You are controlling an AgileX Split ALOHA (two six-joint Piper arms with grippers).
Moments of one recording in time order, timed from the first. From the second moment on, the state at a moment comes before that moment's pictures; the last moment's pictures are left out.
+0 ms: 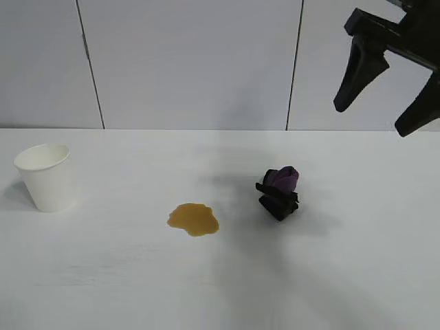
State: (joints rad) left arm -0.13 -0.02 -0.49 -0.05 1.13 0.11; right arm 0.07 1.66 -1.30 0.34 0.99 -0.04
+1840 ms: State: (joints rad) left arm -0.13 -0.02 -0.49 -0.05 1.13 0.11; right arm 0.25 2.19 -1.54 0.22 0.79 0.16
